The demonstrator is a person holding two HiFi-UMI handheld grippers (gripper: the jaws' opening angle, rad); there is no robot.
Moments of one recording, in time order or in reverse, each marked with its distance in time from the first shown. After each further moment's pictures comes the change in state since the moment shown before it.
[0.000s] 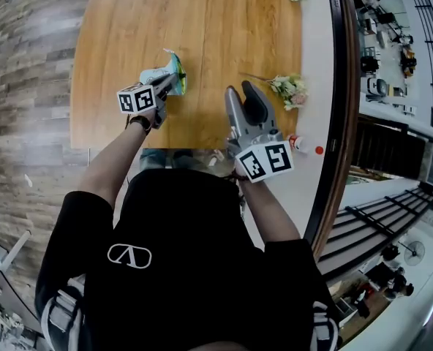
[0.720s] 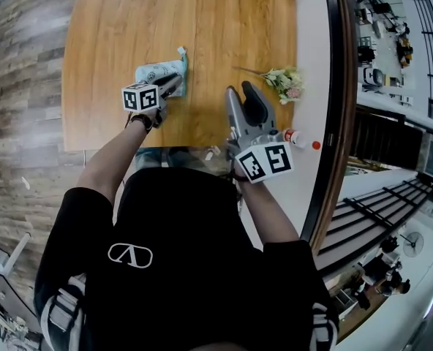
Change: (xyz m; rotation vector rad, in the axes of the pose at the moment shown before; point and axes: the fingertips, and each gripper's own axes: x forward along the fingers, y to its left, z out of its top) left arm 0.040 -0.001 -0.041 0.036 0.111 -0.041; right arm -0.010 -0.024 -0.013 0.009 0.030 -0.048
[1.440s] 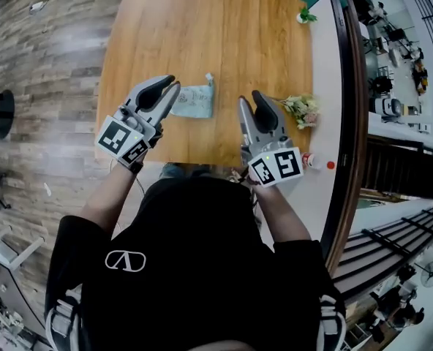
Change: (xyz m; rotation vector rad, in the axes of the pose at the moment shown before) left arm -0.206 -0.235 0.187 0.718 -0.467 -0.027; right arm 0.007 0.048 0.048 -0.091 -0.116 0.128
